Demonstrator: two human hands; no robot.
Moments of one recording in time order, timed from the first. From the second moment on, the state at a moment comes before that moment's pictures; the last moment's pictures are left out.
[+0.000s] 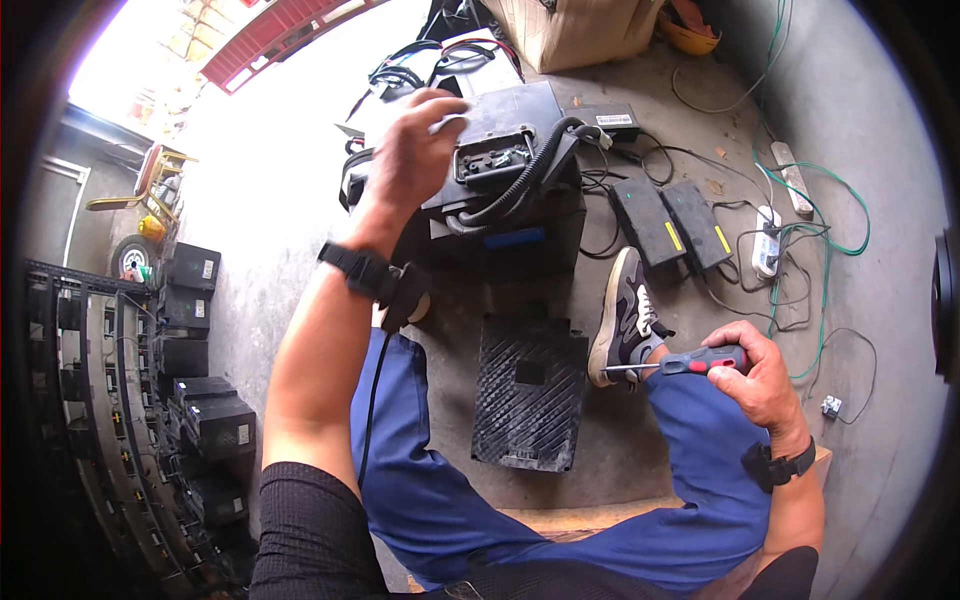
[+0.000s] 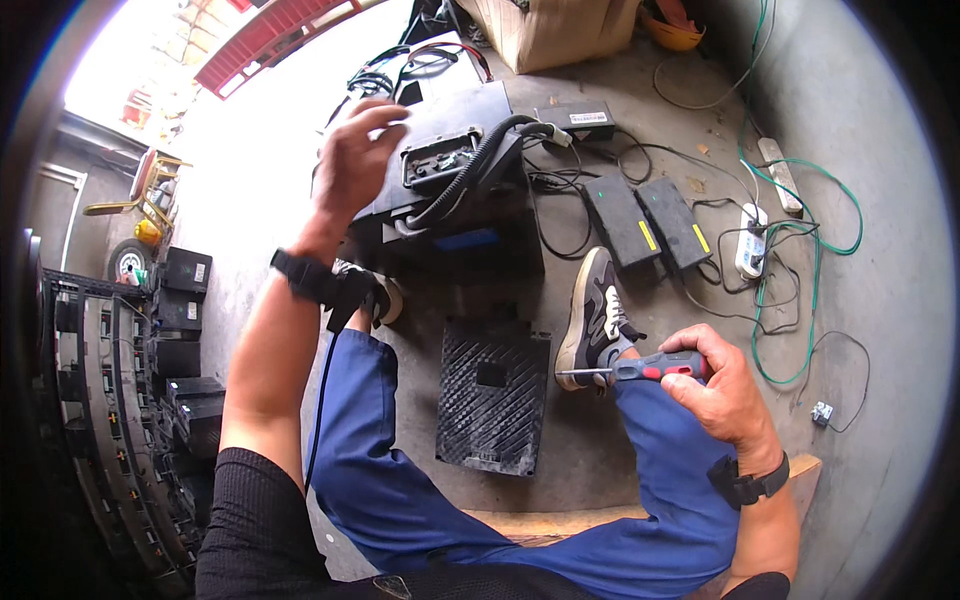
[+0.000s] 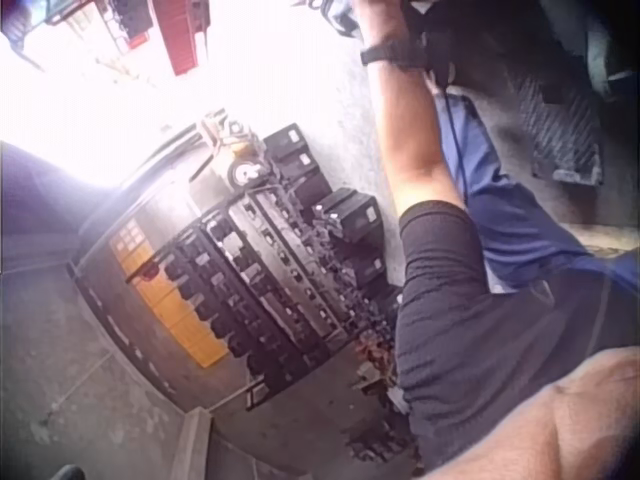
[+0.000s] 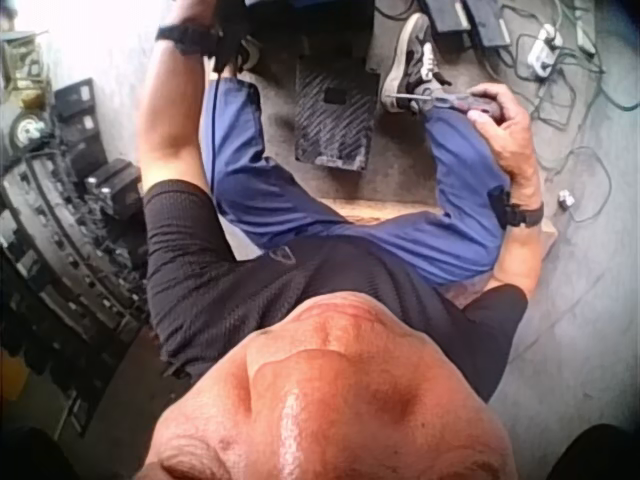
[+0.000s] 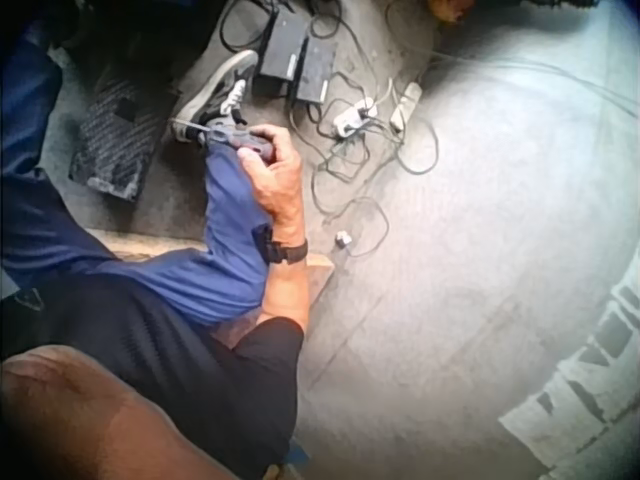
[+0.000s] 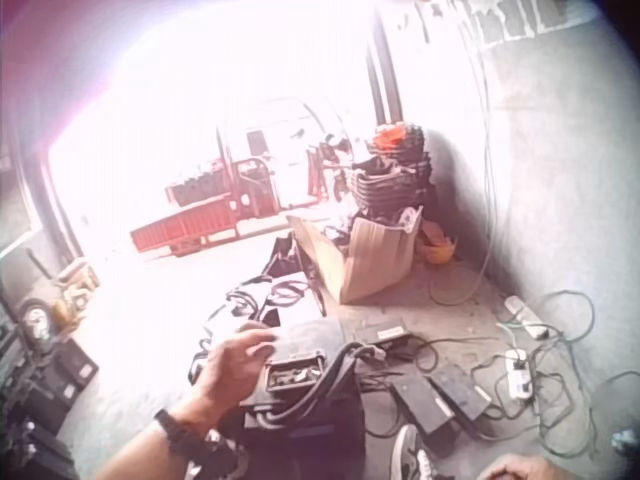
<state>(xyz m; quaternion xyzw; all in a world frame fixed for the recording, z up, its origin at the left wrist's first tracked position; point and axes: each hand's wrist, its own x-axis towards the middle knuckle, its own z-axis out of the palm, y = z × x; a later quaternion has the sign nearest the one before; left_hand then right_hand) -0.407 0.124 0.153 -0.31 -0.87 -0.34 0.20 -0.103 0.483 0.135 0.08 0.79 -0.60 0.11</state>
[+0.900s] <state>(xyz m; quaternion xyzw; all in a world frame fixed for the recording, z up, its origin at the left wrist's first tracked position) 0.014 0.076 -0.045 0.48 -0.63 -0.60 -0.09 -0.205 0.390 0.106 -0.03 0.95 -0.24 0.19</state>
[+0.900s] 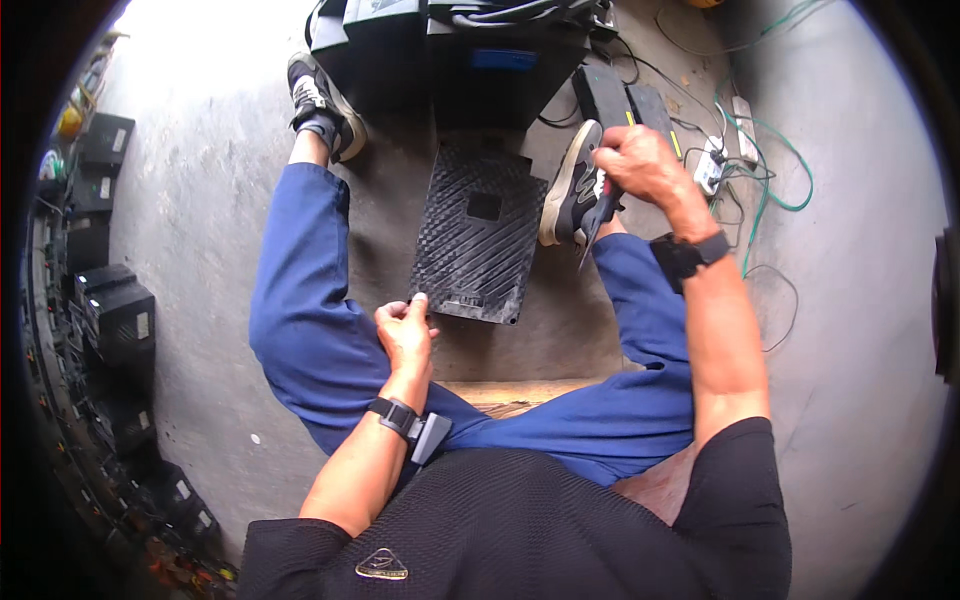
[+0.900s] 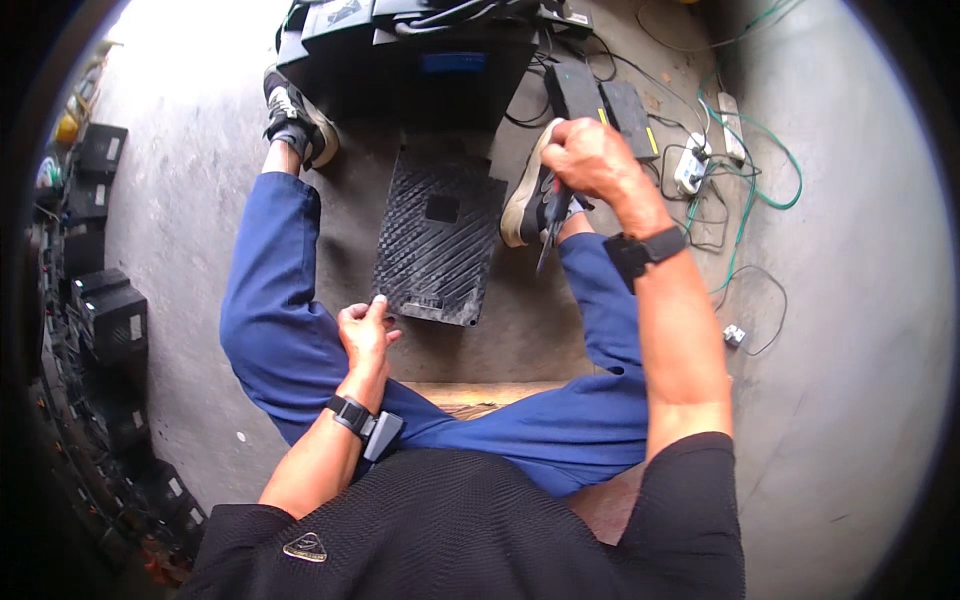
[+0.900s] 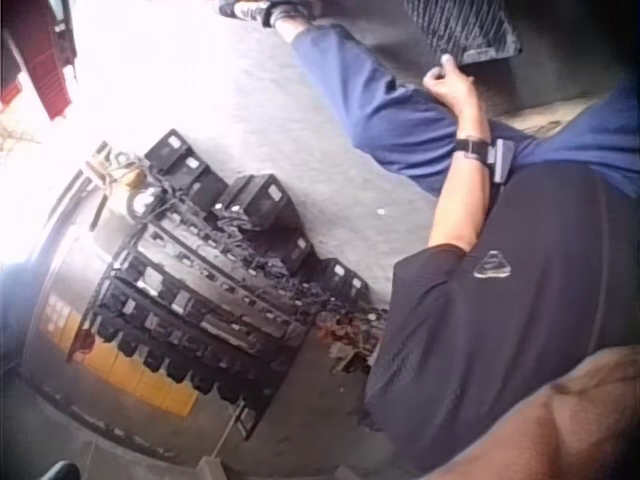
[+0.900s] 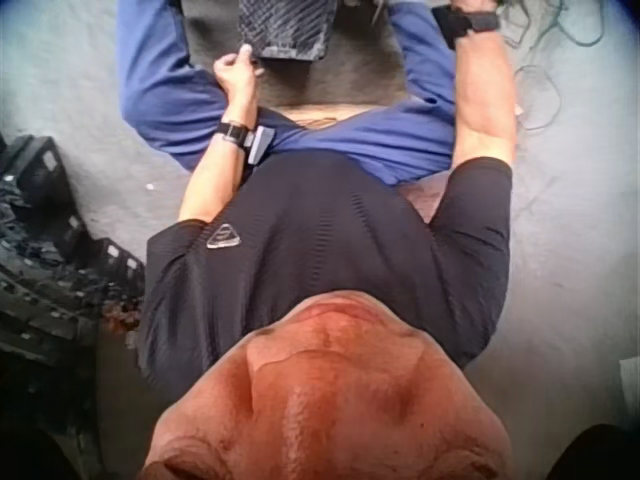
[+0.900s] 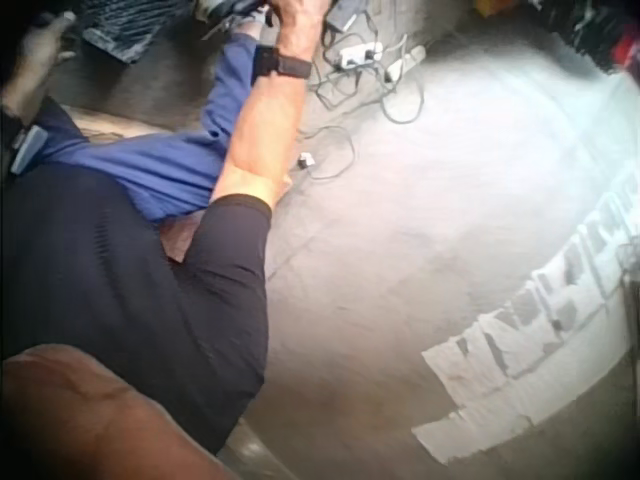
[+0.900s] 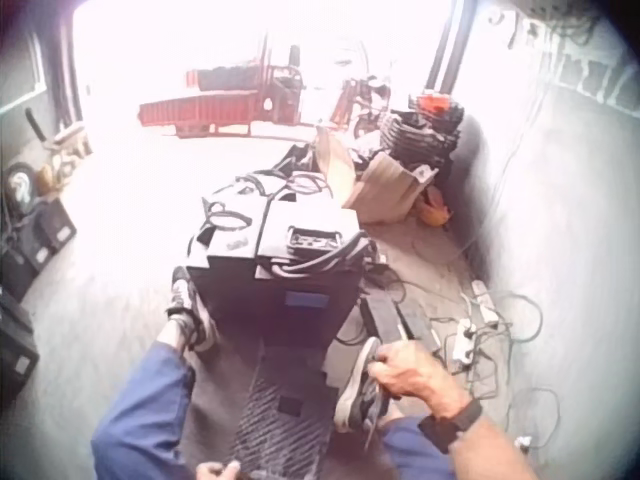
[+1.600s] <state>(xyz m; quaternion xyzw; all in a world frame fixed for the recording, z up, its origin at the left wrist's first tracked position) -0.002 0.083 -0.053 0.46 -0.56 -0.69 0.03 -0.120 0.361 -0.001 0.08 0.89 -0.31 0.32</state>
